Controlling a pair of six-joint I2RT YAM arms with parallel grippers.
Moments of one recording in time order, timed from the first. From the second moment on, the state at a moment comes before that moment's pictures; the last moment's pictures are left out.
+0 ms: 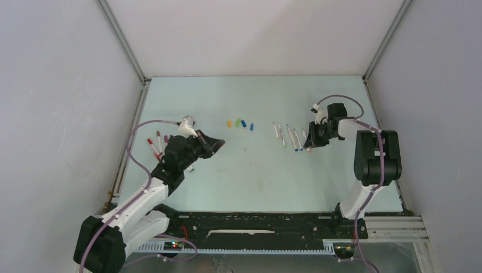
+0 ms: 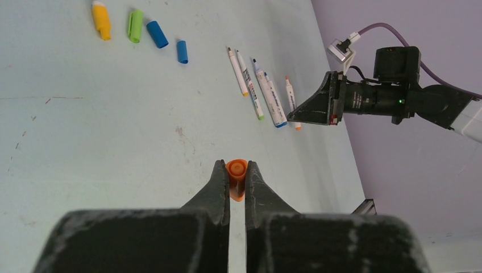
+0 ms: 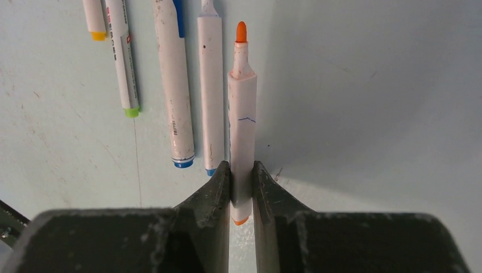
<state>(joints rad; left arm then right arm) -0.42 0.90 0.42 0.23 0.19 -0.79 -0.01 1.78 1.01 -0.40 -0.49 -0.04</state>
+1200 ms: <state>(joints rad) -0.54 1.33 0.76 0.07 0.23 -0.76 -0.03 1.51 1.08 -0.65 -0.63 -0.32</state>
